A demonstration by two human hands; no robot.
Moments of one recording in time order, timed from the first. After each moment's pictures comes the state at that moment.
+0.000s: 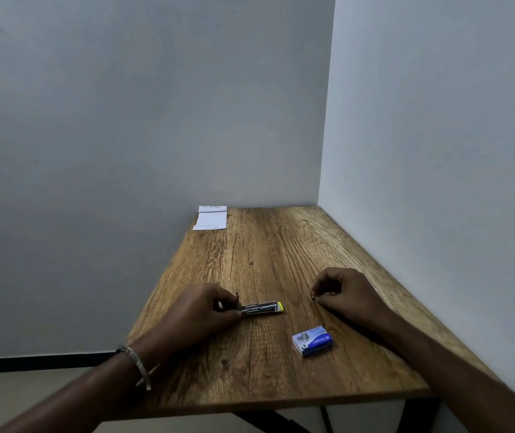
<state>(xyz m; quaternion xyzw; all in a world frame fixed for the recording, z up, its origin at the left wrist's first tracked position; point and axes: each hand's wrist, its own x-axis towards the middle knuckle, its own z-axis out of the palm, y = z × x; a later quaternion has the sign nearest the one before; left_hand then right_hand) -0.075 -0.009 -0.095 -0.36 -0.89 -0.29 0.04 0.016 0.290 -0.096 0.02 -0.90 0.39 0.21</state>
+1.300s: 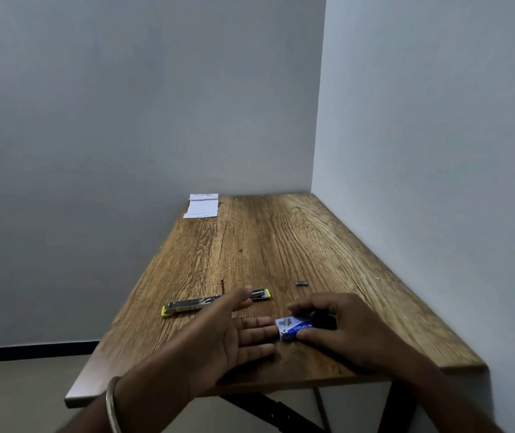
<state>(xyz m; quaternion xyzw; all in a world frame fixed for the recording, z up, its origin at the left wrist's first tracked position) 0.035 0.035 -0.067 -0.02 -0.52 -0.77 -0.37 0.087 0.264 -0.099 0.10 -0.91 0.37 0.15</state>
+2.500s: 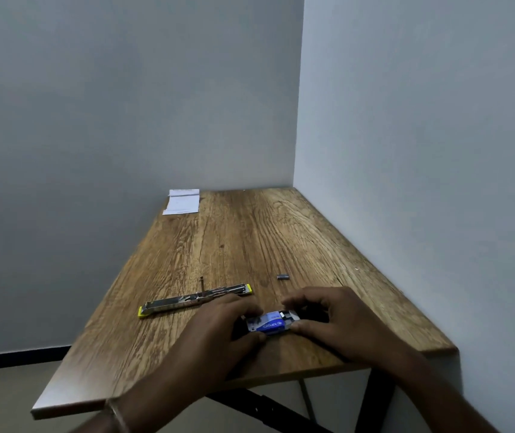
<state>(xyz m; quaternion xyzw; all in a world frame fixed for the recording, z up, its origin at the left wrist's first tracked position) 0.019 0.042 -0.105 -0.42 -0.85 -0.30 0.10 0.097 0.273 -0.099 0.08 -0.92 0.36 0.17</state>
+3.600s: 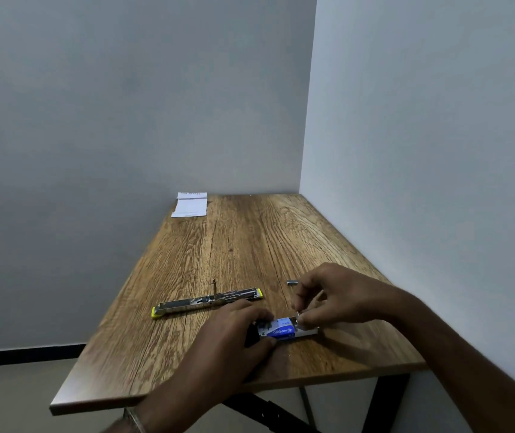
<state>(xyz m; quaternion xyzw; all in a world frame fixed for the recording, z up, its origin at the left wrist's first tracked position) 0.027 0.043 -0.108 -0.42 -0.84 -0.32 0.10 0.061 0.276 -0.045 0.12 -0.95 0.29 -0.04</state>
